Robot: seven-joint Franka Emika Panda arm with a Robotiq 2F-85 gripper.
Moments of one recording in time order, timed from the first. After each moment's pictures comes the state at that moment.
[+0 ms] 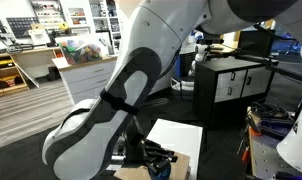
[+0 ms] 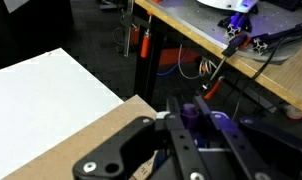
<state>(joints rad) 0.40 0.93 0.24 -1.45 -0.30 1.27 -0.15</state>
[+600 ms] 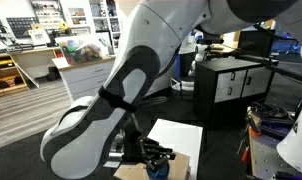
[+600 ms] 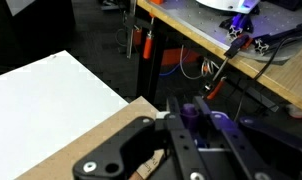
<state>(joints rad) 0.40 0.93 0.23 -1.43 -0.31 1.25 -0.15</state>
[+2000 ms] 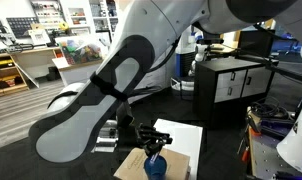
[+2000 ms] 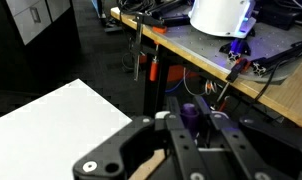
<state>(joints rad) 0.40 0.93 0.22 -1.34 -0.33 1.09 -0.15</state>
